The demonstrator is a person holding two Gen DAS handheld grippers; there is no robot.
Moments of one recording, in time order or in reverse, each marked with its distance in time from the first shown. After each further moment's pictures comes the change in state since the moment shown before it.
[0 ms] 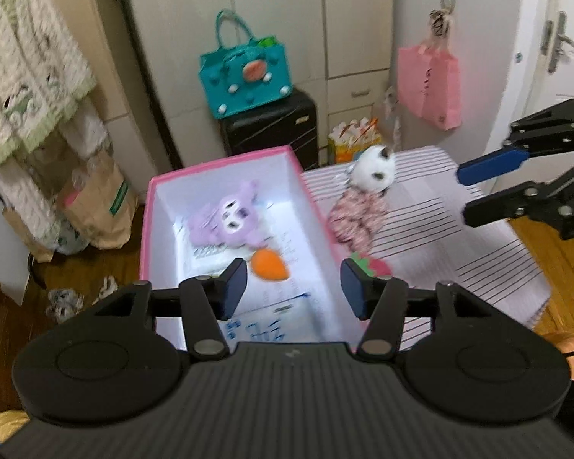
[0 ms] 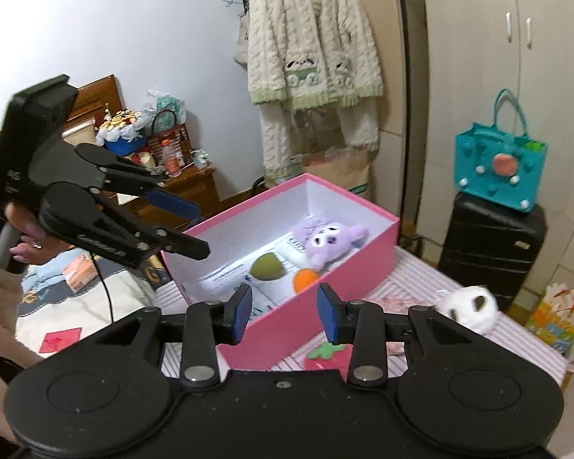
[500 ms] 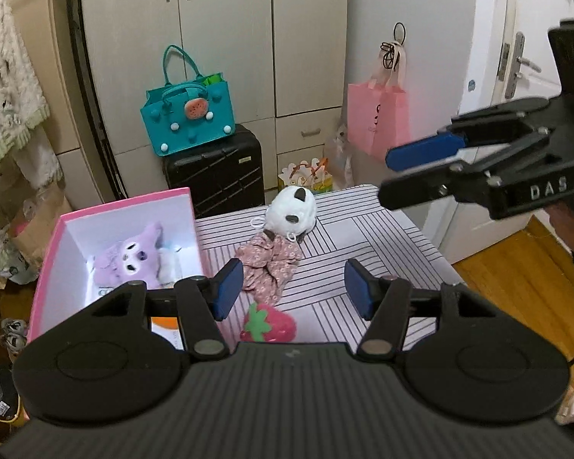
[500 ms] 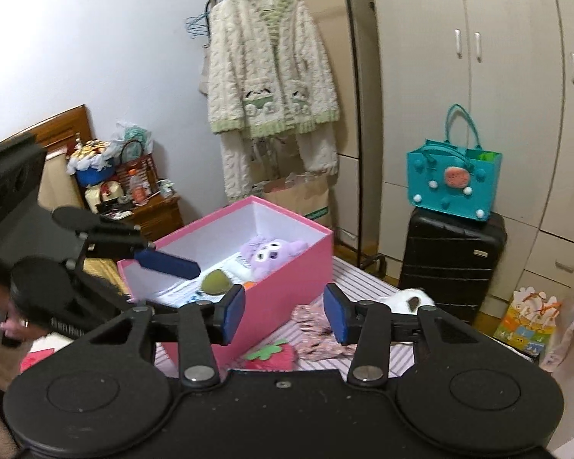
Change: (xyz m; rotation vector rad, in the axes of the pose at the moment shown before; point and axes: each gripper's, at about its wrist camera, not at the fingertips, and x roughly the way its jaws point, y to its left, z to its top) left arm 0.042 -0.090 0.004 -0.002 -0.133 -0.105; right arm -0.024 -0.053 -0.021 0.061 -0.090 -0.088
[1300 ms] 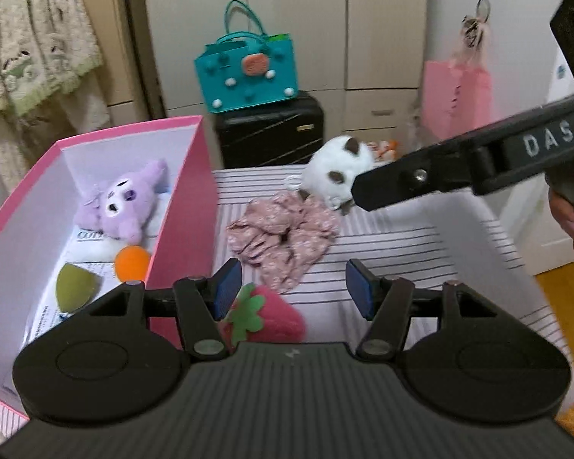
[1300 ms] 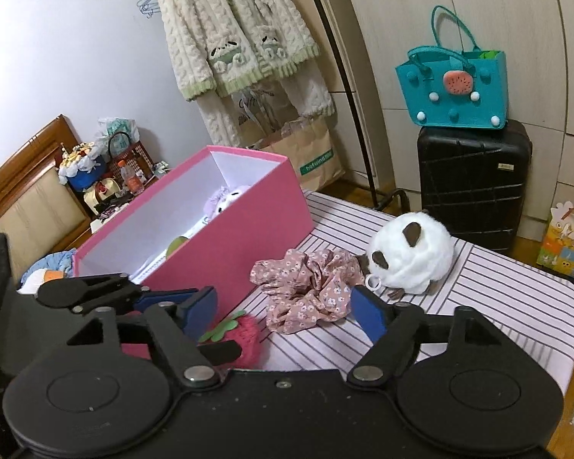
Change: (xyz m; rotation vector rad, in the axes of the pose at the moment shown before) left arm 0.116 -0.023 -0.042 -0.137 0.045 0.248; right arm 0.102 -0.077 -0.047 0.192 0.125 0.120
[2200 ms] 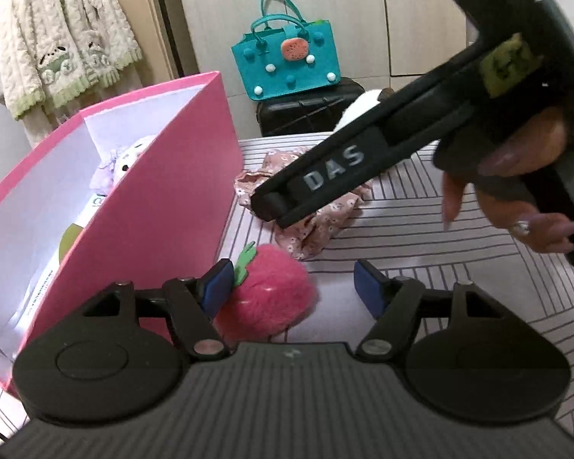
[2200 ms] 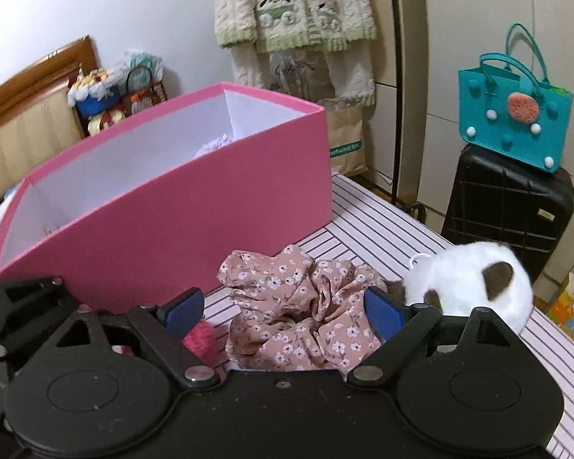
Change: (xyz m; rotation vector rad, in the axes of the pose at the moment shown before) left arm 0.039 -0.021 -0.038 -0.015 0.005 0.149; right arm 0.100 0.004 0.006 -0.268 0.088 -0.006
